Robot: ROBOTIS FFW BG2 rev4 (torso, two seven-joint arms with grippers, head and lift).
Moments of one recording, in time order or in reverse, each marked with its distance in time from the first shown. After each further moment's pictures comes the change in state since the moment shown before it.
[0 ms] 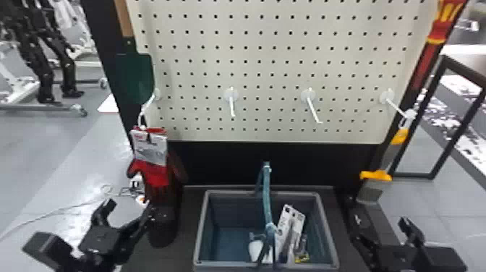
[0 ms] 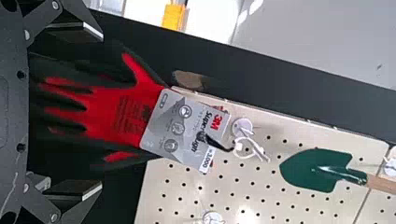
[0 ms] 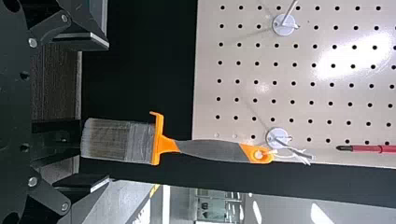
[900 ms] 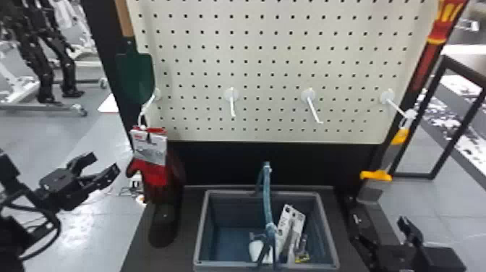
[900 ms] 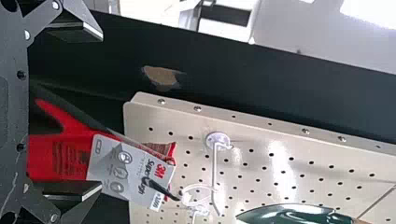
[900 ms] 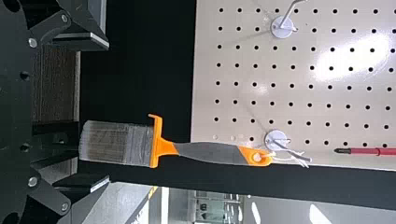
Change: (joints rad) left arm -0.329 0.107 0.299 0.070 -0.079 0.547 -0.573; right arm -0.002 0.000 0.003 0.005 0.001 -0.010 0.002
